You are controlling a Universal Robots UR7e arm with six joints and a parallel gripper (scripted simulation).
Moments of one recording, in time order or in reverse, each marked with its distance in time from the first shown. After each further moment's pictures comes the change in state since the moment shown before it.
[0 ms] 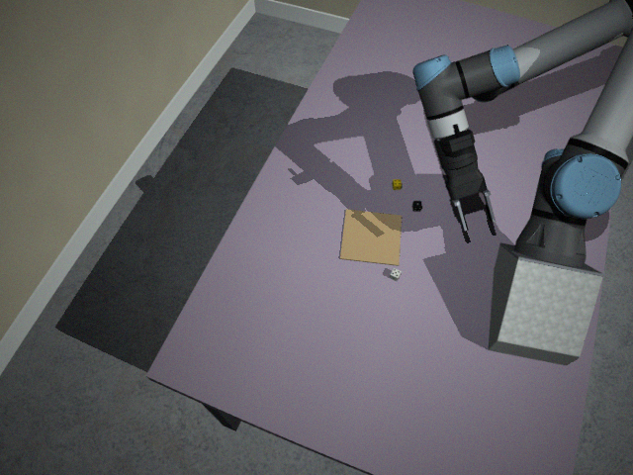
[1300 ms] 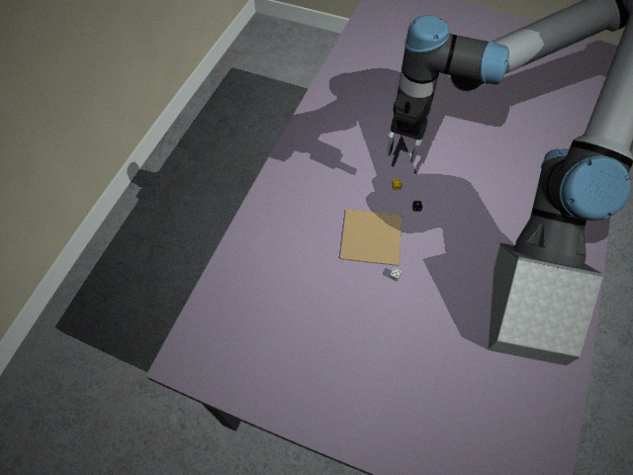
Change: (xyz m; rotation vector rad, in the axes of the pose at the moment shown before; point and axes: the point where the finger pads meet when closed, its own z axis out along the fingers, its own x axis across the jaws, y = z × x) arm 0.098 0.170 -0.149 -0.639 0.486 0.418
